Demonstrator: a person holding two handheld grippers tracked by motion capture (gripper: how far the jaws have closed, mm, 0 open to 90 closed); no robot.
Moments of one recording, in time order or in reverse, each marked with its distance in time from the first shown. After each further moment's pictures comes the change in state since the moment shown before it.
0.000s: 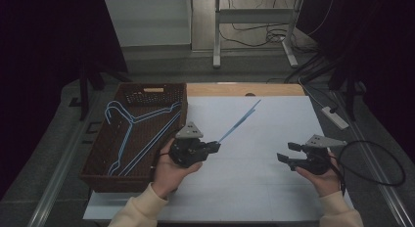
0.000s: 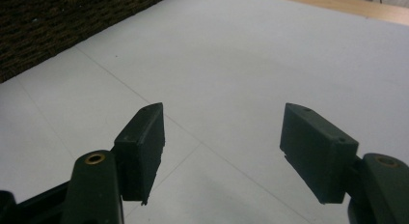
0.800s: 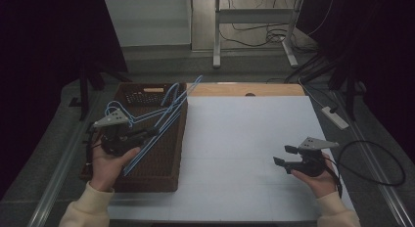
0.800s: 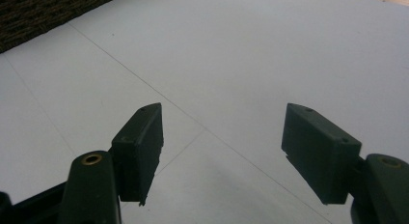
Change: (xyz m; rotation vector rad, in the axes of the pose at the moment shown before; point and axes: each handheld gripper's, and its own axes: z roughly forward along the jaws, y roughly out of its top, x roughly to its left) left arm 0.085 -0.040 -0.116 -0.117 0.148 -0.134; right arm 0.006 -0.005 0.011 0.051 -0.006 -0.030
